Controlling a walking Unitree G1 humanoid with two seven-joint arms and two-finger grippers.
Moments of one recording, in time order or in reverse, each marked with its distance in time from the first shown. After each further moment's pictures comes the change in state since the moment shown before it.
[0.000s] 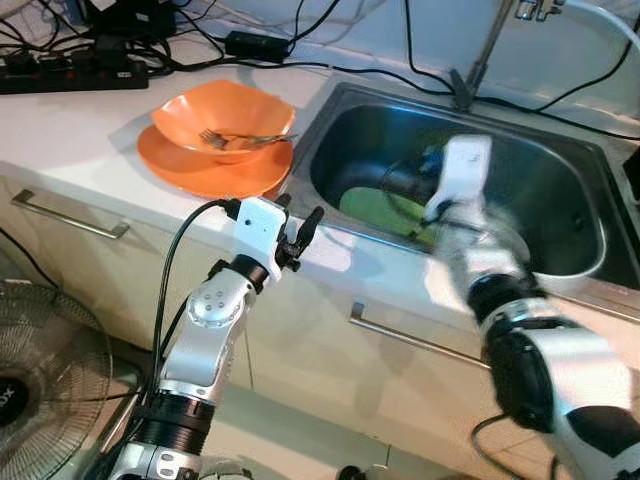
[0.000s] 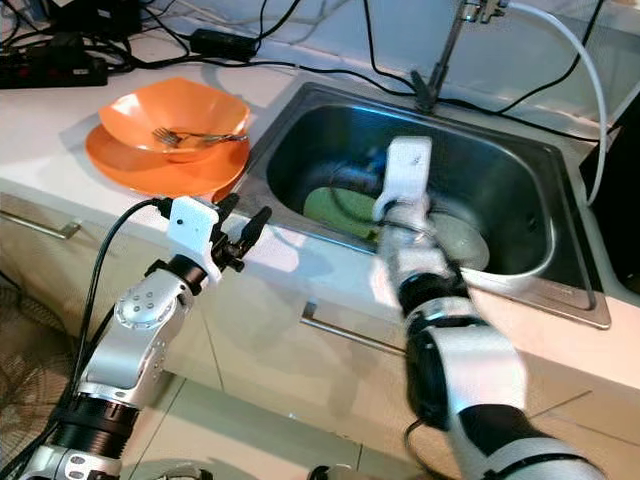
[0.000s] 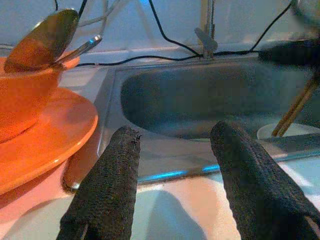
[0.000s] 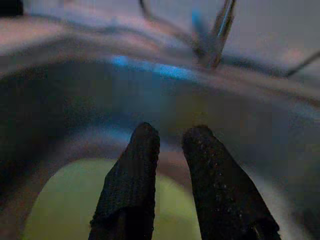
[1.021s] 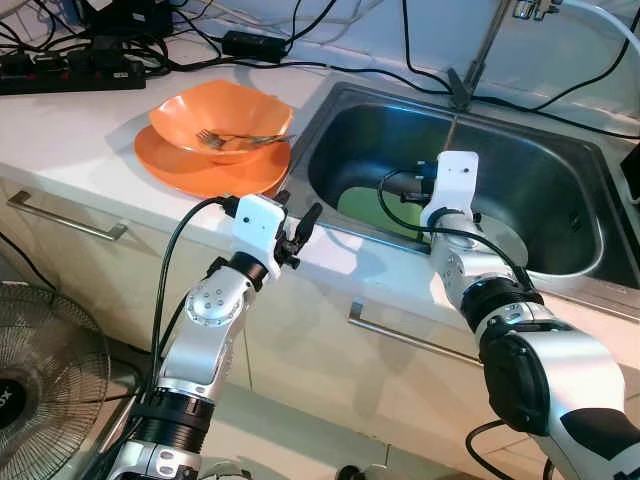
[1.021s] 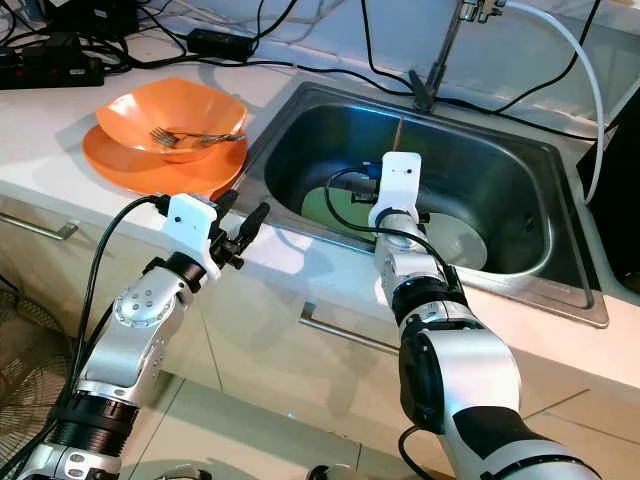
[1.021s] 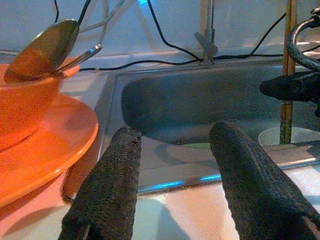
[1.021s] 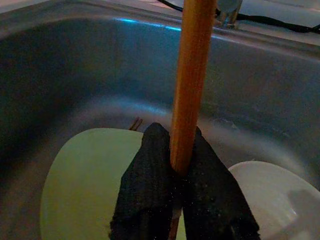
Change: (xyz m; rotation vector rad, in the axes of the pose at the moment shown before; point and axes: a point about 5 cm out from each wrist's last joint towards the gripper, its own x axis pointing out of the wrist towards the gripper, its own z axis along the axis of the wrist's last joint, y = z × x) left arm 0.001 0.002 0.004 0.011 -0.022 0.021; right arm -0.009 0.017 -0.028 0.067 0.163 0.050
